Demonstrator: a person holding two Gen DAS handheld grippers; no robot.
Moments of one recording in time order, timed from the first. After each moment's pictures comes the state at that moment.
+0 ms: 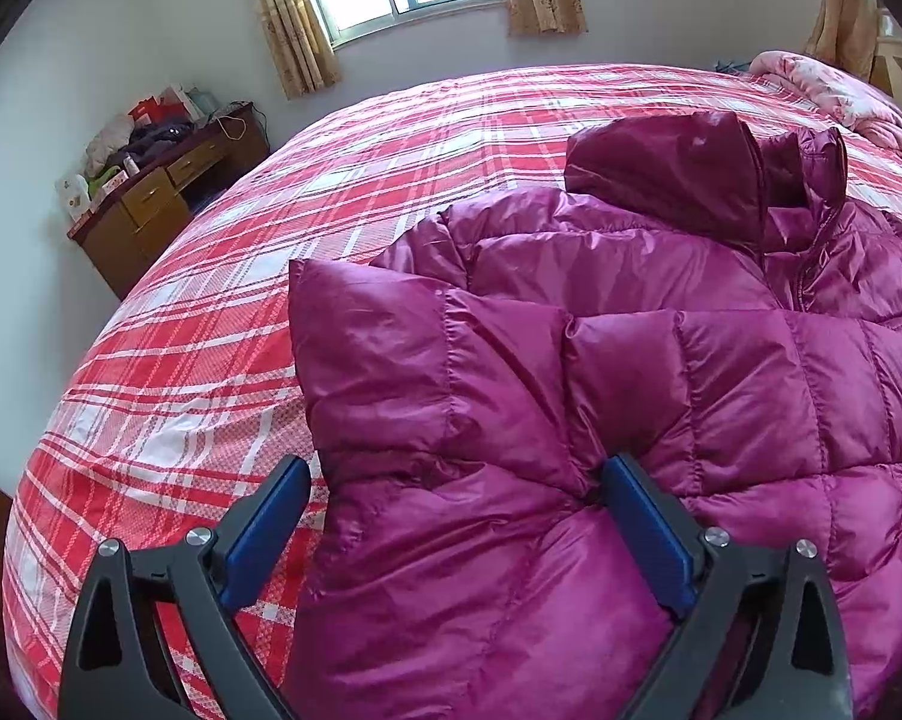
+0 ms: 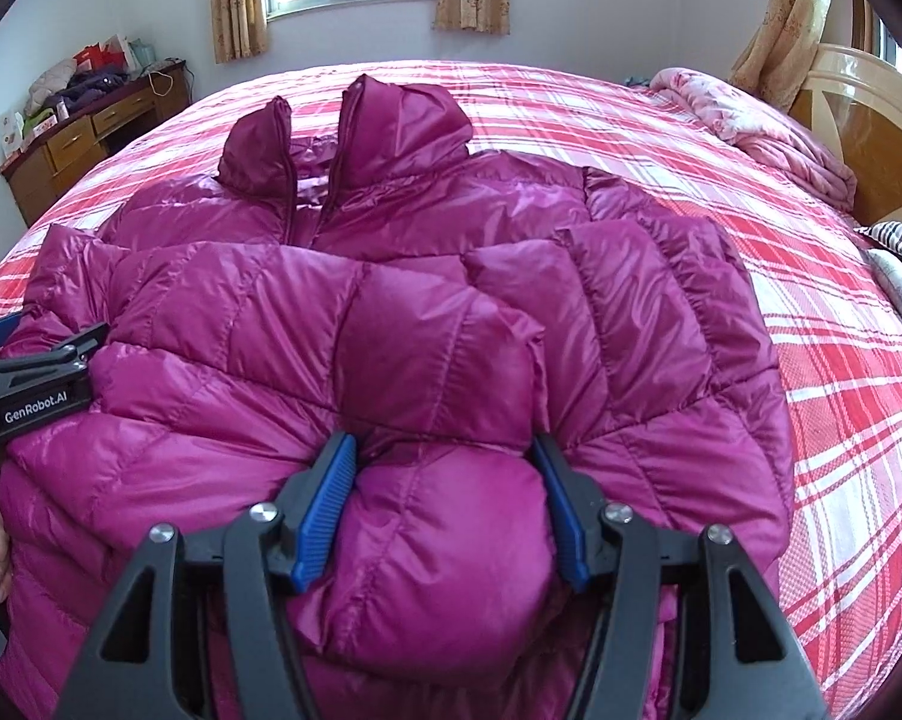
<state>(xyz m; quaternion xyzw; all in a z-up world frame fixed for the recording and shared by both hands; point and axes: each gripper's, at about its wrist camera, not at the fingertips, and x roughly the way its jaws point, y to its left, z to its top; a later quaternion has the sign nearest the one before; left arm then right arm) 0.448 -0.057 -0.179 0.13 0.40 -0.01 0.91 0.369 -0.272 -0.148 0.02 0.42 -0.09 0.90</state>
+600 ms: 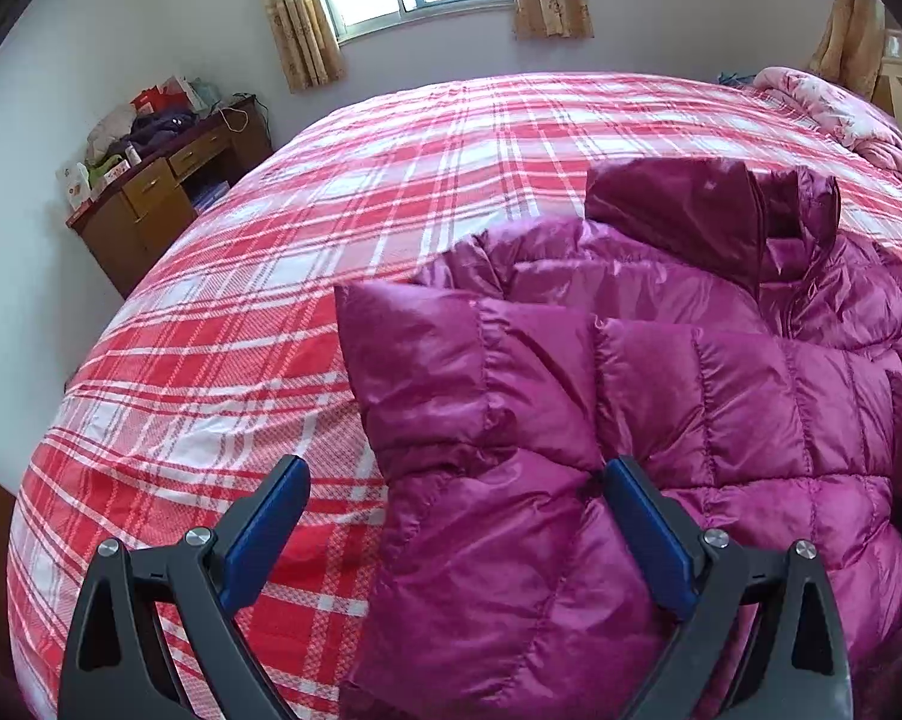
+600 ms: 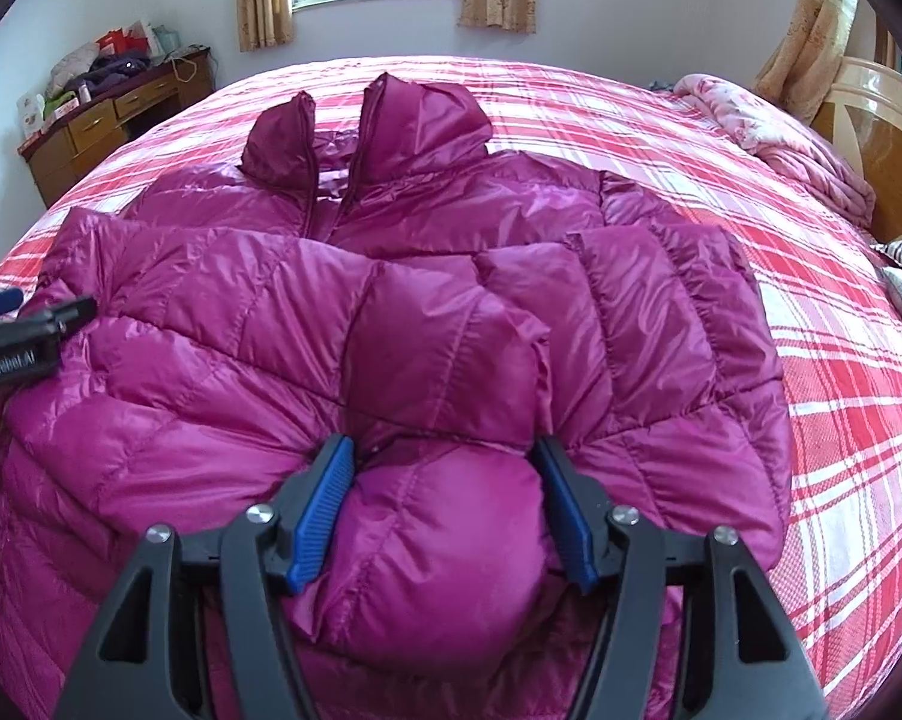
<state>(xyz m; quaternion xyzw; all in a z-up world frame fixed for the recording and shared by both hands) 0.444 -0.039 -0.148 0.11 0.40 -0.01 0.91 0.368 -0.276 -0.144 0.00 0.43 -0.05 0.90</state>
